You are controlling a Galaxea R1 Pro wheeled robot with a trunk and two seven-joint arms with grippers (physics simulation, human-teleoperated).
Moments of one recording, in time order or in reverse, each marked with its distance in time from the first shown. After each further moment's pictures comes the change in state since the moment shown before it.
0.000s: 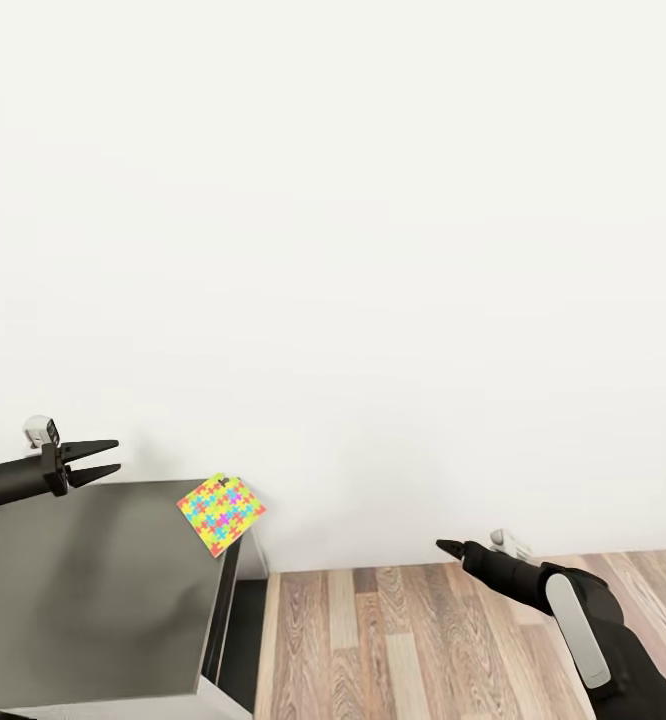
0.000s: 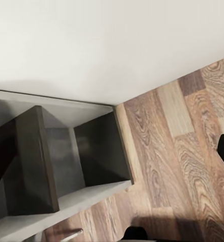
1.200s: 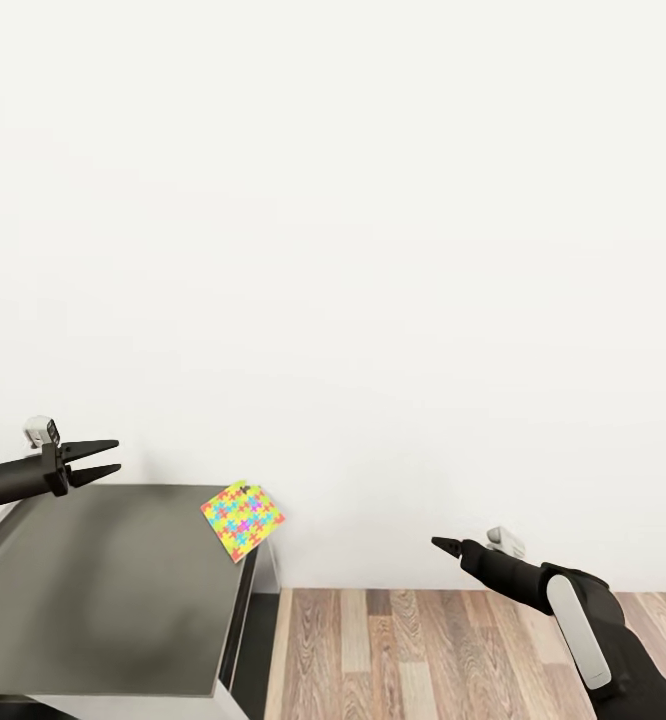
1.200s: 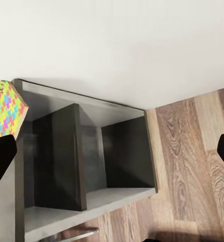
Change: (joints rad) left arm 0.000 -0.001 0.000 0.000 0.000 0.000 0.000; right arm 0.000 -0.002 -0.004 0.009 0.002 -0.003 0.094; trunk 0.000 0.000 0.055
